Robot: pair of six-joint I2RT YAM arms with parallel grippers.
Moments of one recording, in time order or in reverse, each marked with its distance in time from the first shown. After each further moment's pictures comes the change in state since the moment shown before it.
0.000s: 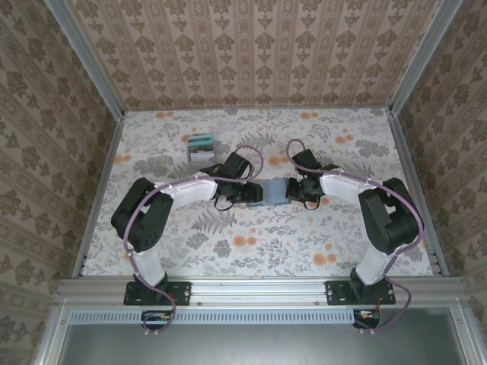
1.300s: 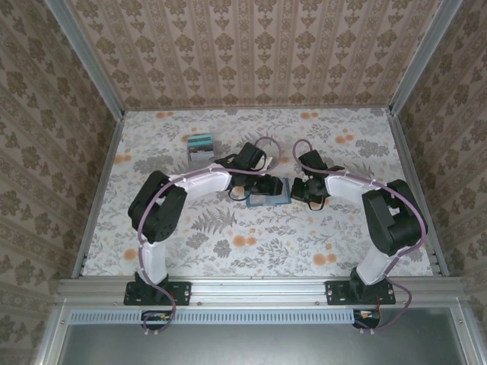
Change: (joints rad) left arm -0.037 0.115 0.198 0.020 0.198 0.072; right arm -0.045 -0.032 -0.043 0.024 -0.009 0.008
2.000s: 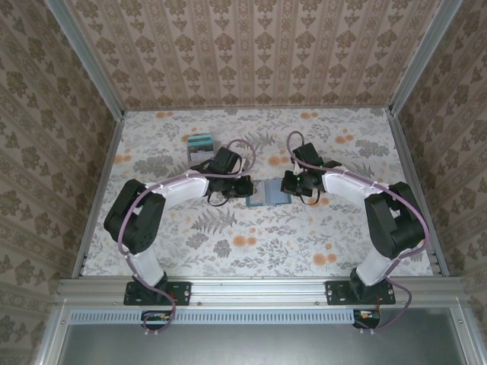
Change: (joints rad) left arm 0.108 -0.155 -0.222 0.037 -0.090 -0.030; right arm 0.061 -0.018 0.091 0.010 -0.140 0.000
